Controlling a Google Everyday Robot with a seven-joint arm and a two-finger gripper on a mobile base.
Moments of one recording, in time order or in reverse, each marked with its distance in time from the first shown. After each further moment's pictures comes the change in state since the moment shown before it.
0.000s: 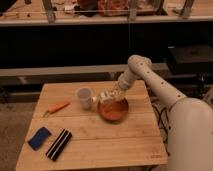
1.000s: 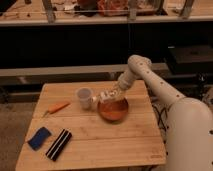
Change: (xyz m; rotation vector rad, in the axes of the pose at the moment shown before) arm 0.002 -0.003 0.003 -0.003 -0.007 0.007
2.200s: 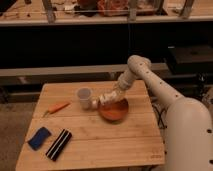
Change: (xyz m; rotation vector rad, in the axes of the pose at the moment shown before) arm 0.002 -0.002 0.004 -0.006 -0.003 0.009
